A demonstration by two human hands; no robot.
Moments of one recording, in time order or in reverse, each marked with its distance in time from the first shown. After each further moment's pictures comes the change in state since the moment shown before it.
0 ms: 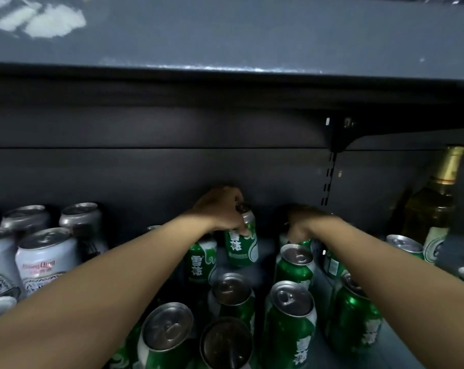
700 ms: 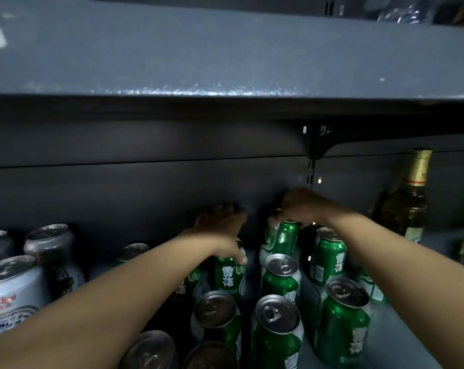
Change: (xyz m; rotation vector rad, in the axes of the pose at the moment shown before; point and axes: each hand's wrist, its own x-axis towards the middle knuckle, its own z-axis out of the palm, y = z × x) left_hand 0.004 0.019 0.022 0.329 -0.218 0.170; right_hand -0.012 0.029 -0.037 0.394 0.161 0.006
